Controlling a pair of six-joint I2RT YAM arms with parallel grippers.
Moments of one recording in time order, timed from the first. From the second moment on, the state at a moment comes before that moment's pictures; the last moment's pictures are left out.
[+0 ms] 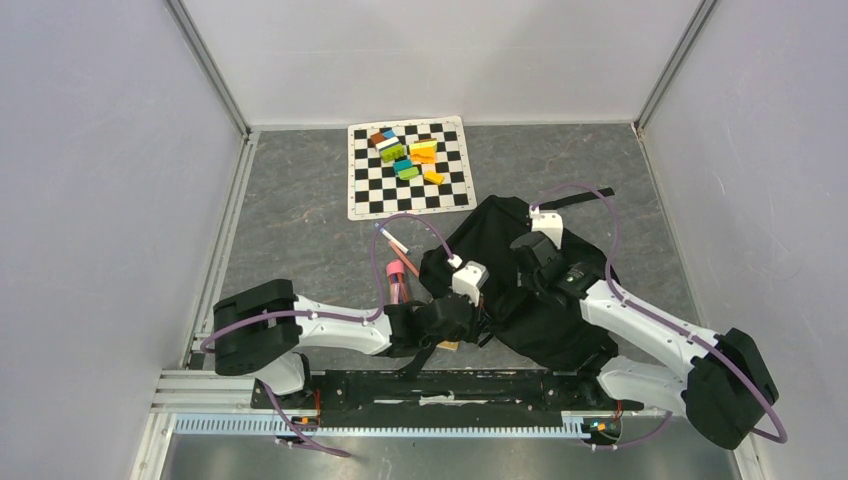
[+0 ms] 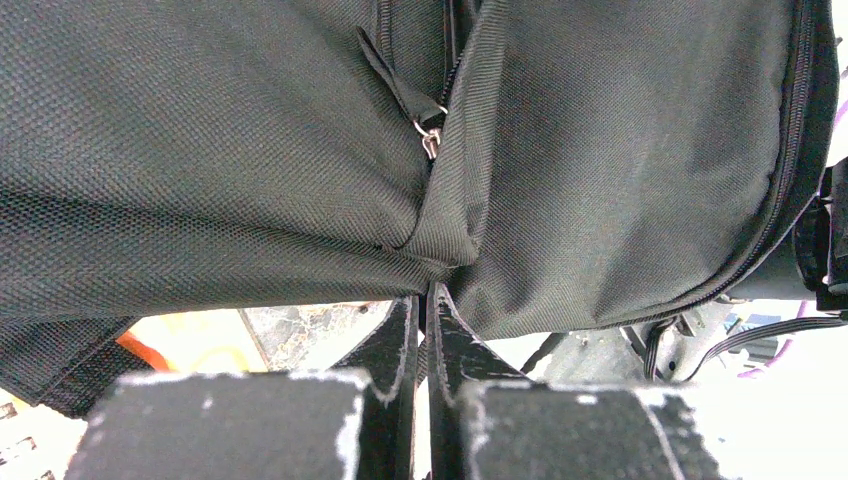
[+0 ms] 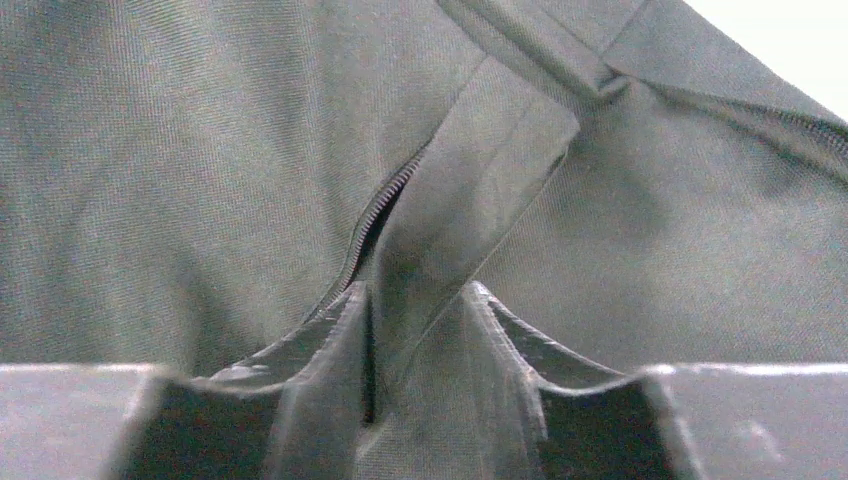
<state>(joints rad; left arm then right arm) -1.31 1.57 0.72 0.31 -0.31 -0.68 0.67 1.10 0.64 -0.44 0.54 0.50</state>
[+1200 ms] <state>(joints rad) -1.14 1.50 1.00 0.01 -0.31 -0.63 0.58 0.92 0.50 0.03 0.33 -0.07</state>
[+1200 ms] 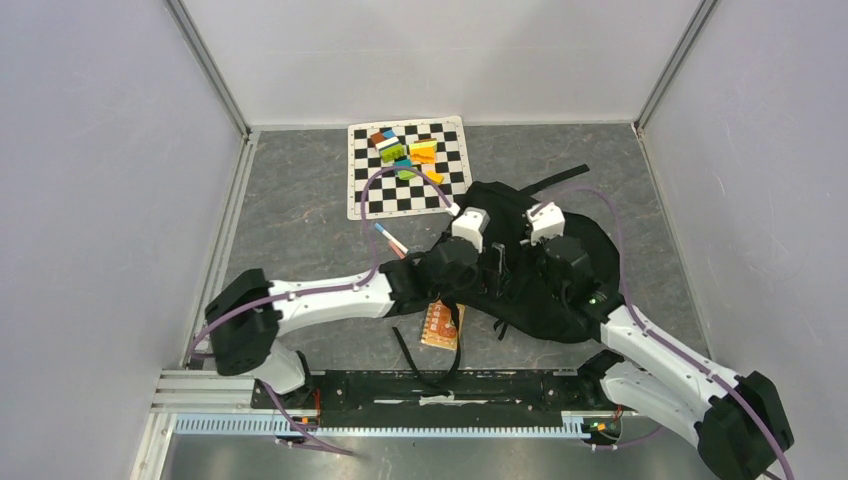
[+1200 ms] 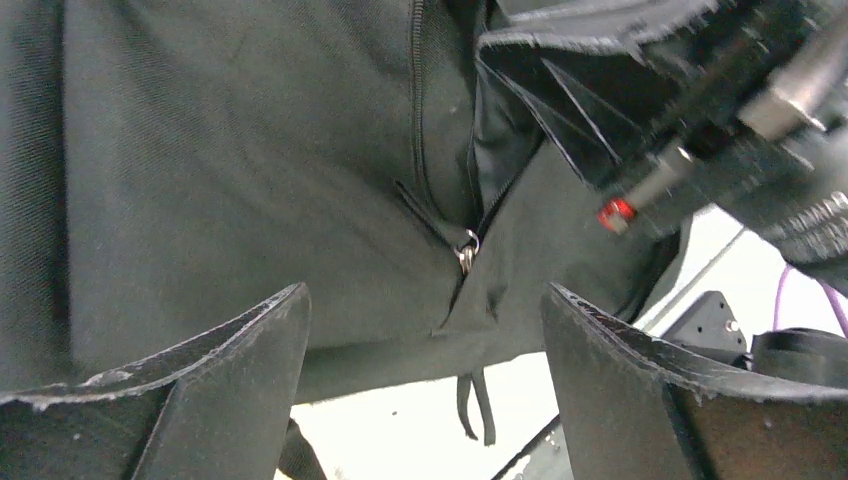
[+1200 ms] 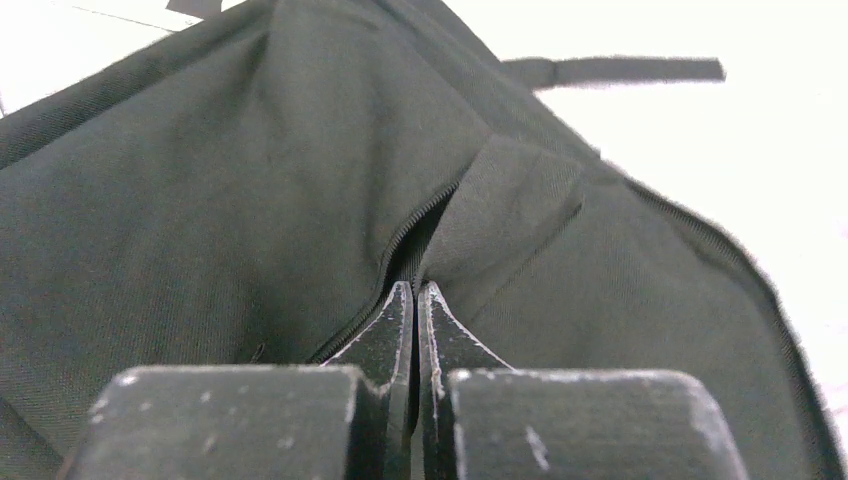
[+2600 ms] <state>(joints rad) -1.05 2.11 1.49 0.02 -0.61 -0.26 0.57 0.63 0.16 0.09 0.45 0.43</state>
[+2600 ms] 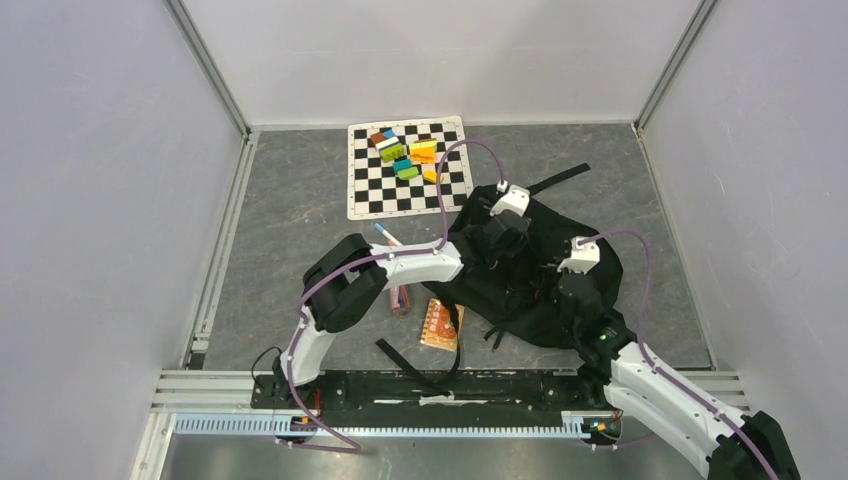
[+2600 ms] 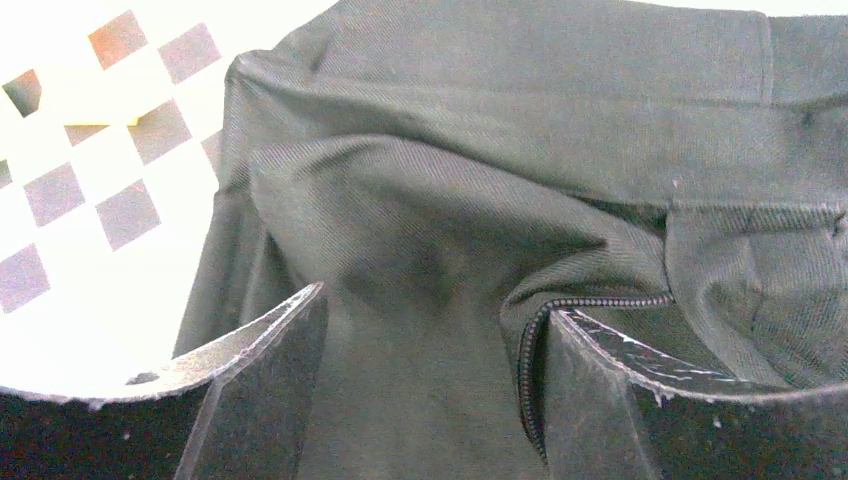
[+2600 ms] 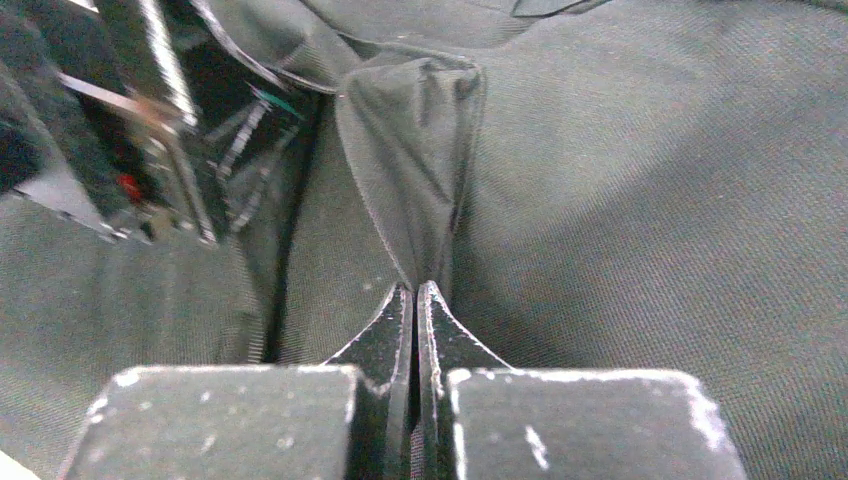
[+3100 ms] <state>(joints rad) -1.01 2.04 1.56 -0.17 -0.50 -0.09 0.58 0.65 0.21 0.01 0.53 0.45</state>
